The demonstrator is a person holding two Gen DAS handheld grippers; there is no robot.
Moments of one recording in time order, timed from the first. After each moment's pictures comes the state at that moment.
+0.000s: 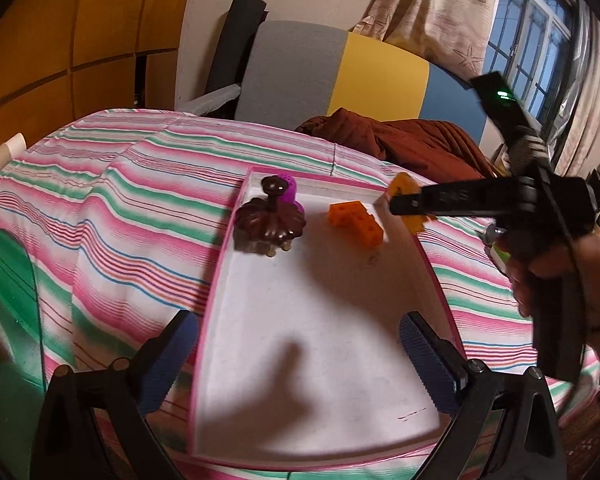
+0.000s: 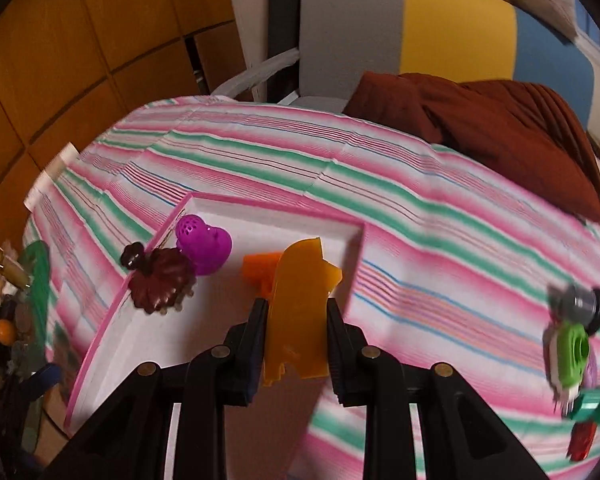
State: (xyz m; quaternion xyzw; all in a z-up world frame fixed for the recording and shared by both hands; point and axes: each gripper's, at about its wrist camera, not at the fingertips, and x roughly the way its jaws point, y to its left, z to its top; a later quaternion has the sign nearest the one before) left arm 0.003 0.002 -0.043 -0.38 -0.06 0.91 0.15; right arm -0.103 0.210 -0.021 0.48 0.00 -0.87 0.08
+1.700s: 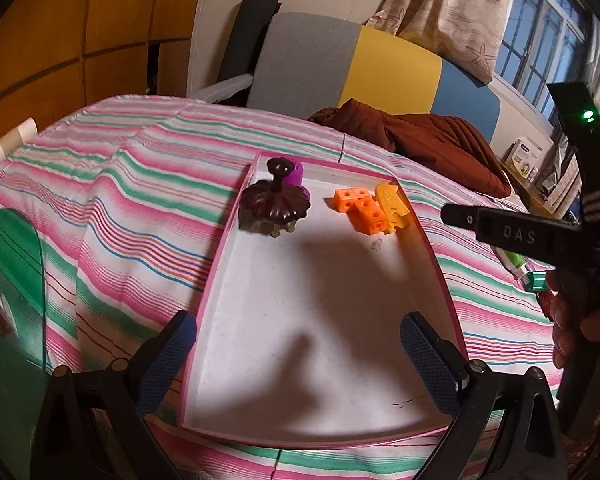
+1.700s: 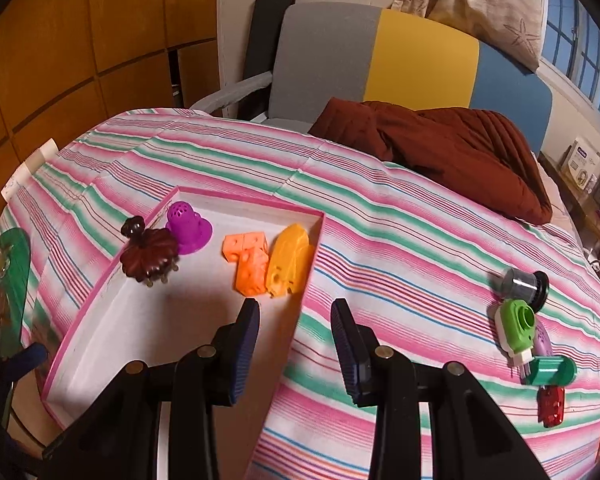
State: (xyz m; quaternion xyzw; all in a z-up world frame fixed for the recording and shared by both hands) left arm 0.013 0.011 -0.046 -0.39 -0.06 0.91 0.13; right arm -0.036 0.208 -0.005 0.43 0.04 -0.90 0.01
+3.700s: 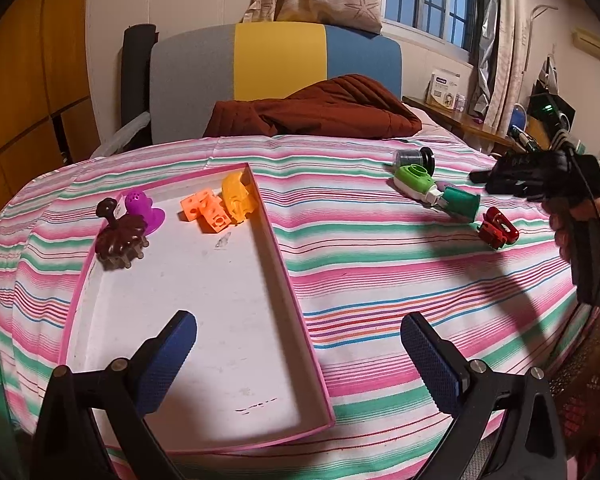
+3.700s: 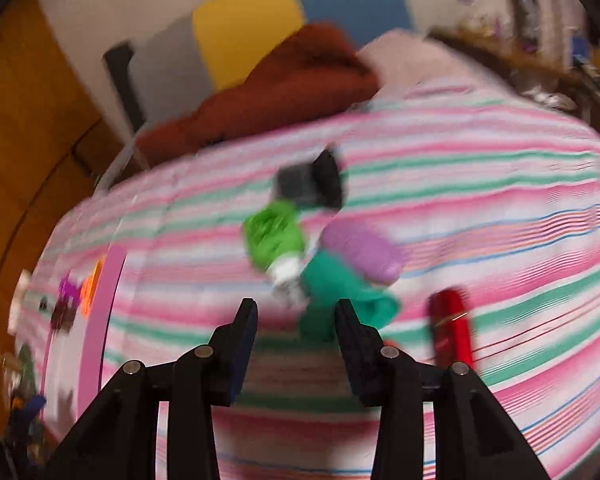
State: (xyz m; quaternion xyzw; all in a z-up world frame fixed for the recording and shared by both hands) left arm 0.053 0.132 -0.041 -0.36 0.07 0.90 0.25; right arm 0.030 0.486 -0.024 0.41 -0.20 -0.89 -0.09
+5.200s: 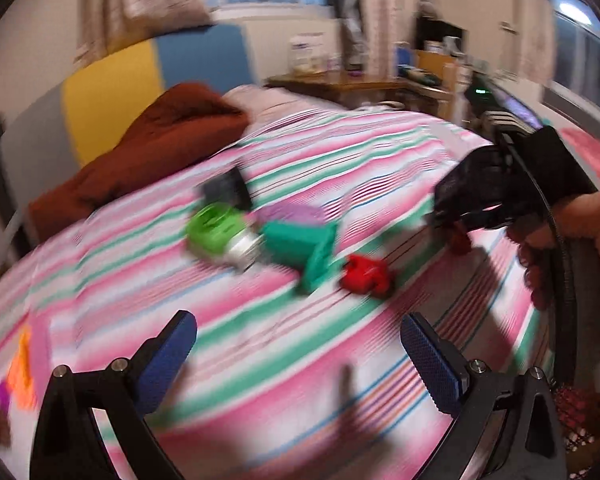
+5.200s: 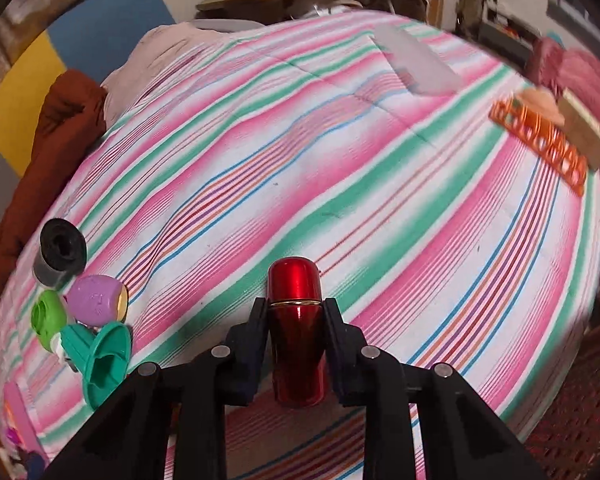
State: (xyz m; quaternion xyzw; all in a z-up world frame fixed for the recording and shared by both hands) left arm 0.045 0.372 -0.046 -0.31 0.20 0.82 0.44; right arm 0.093 0.592 -0.075 0.45 -0.34 -0.74 -0.36
